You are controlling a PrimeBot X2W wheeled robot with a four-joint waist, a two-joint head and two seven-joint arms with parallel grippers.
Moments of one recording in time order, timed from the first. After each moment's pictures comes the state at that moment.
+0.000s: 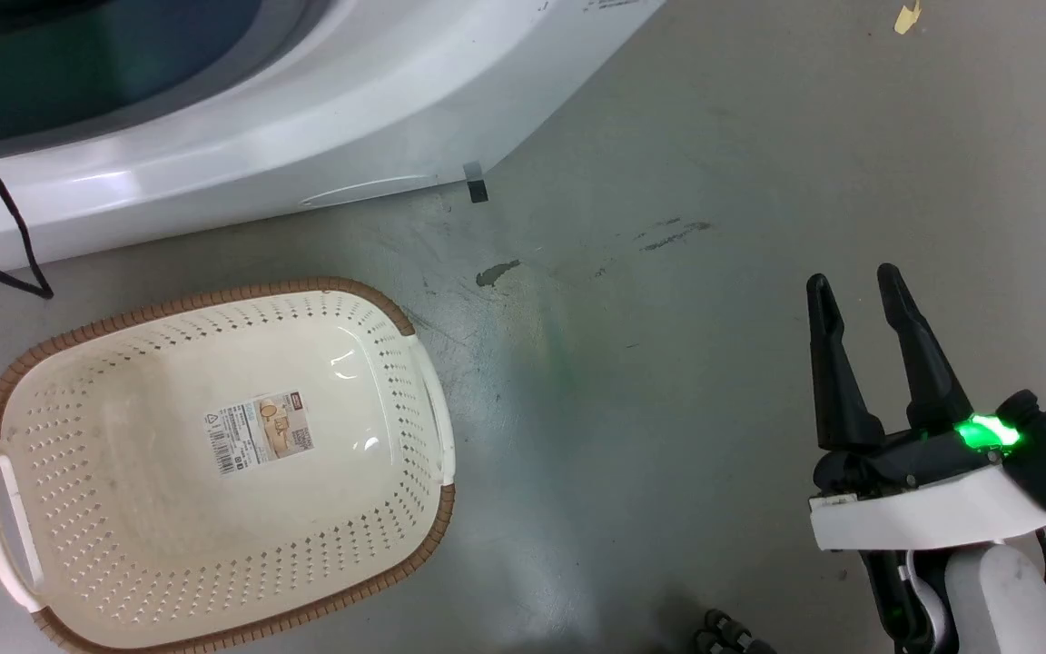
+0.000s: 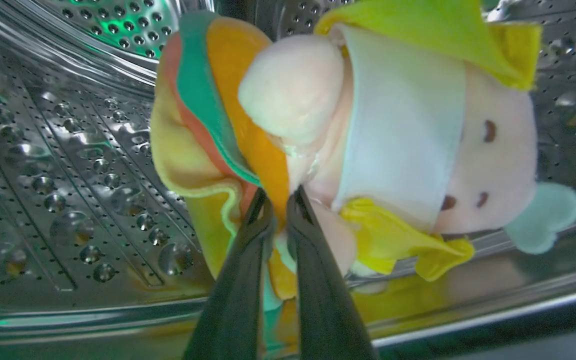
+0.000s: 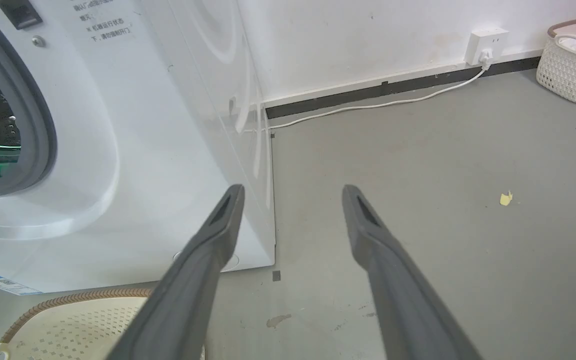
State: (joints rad) left arm -1.25 0.51 -0.11 0.75 -0.14 -0.06 0.19; right arm -0.21 -0.05 0.11 -0.05 0.37 0.13 -0.26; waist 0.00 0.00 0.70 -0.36
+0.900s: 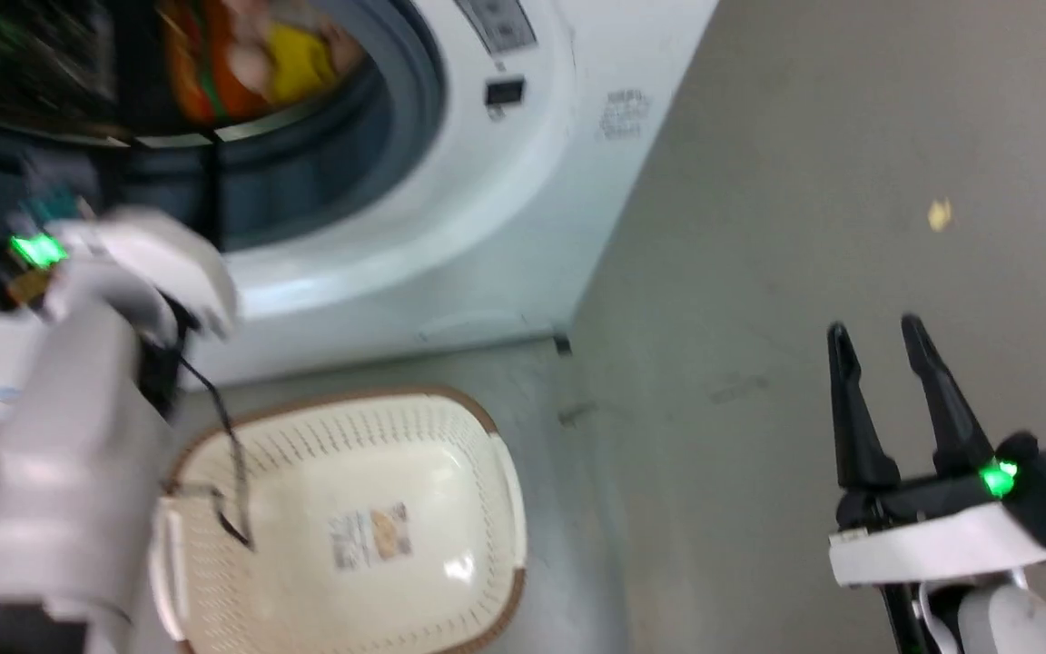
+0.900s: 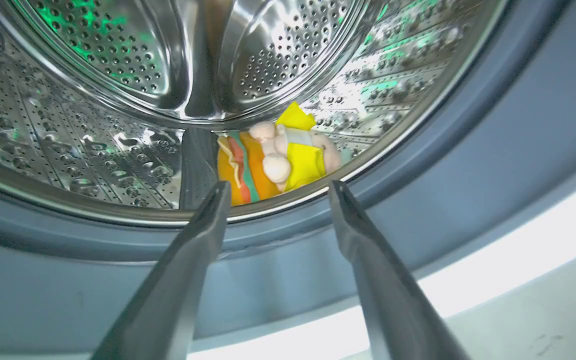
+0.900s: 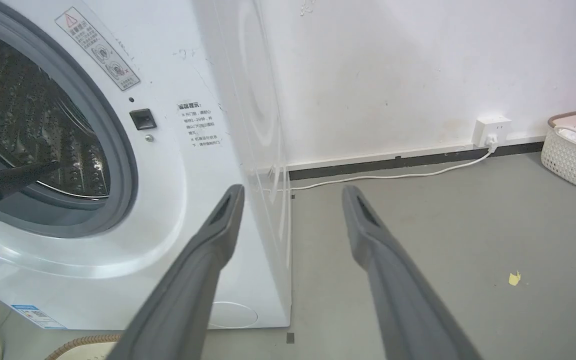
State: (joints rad) left arm -0.91 0.32 -0.17 0.92 -0.25 -0.11 -0.22; right arm -0.14 -0.05 0.05 -0.02 0.26 0.13 -0.26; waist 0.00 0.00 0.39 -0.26
